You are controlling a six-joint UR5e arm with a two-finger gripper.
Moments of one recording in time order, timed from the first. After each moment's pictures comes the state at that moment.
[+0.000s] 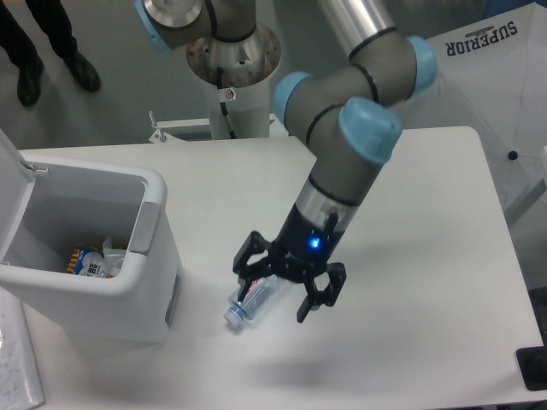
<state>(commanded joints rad) 2.47 -2.04 -1.49 -0.96 1.04 0.55</state>
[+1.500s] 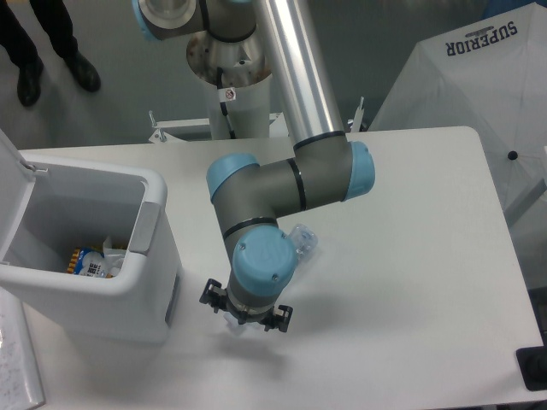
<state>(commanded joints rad) 2.27 -2.23 -1.34 -1.25 1.52 0.61</state>
